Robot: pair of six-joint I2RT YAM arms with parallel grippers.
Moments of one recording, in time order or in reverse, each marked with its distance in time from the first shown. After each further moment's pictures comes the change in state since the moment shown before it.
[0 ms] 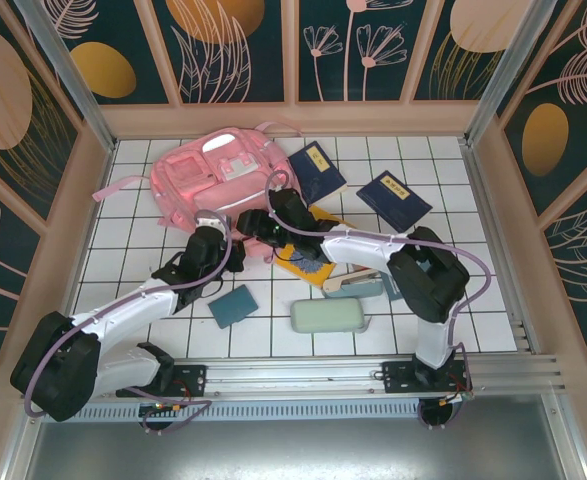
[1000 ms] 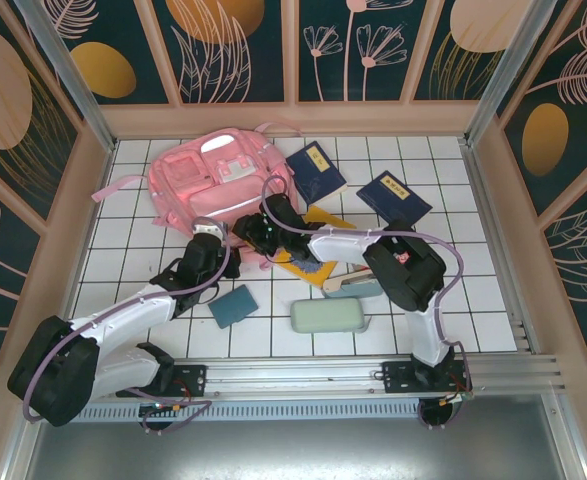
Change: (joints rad) left arm 0.002 -0.029 -0.055 0.002 -0.030 0.016; right arm -0.002 0.150 0.066 0.036 -0.066 0.253
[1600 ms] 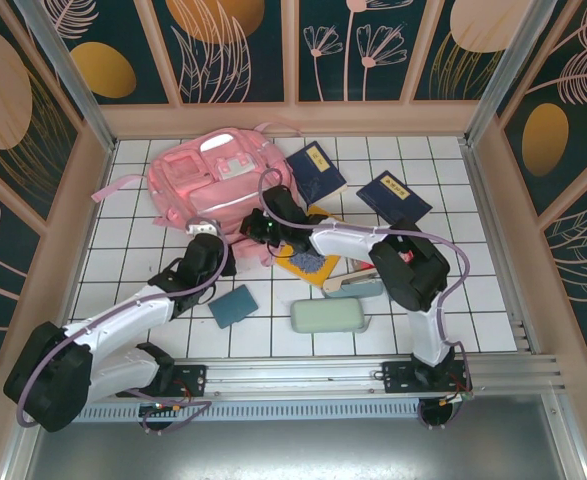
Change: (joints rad) left arm -0.018 -0.036 0.035 -0.102 -0.204 -0.044; right arm -0.027 -0.042 0.057 -0.116 0.039 -0.250
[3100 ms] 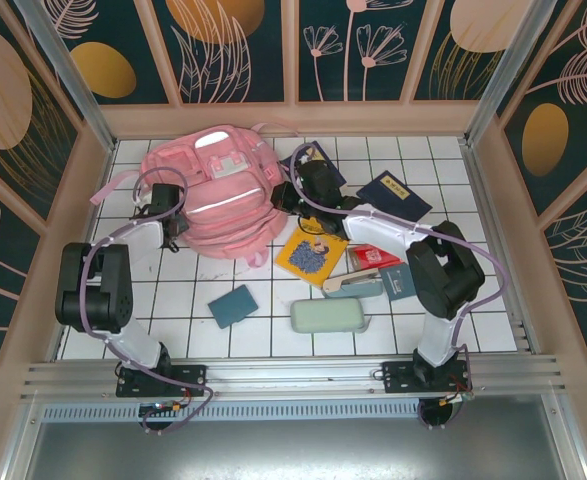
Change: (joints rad) left arm 0.524 0.521 0.406 -0.191 -0.065 -0.024; right arm -0.146 -0.160 -0.060 0.010 0.023 -0.238
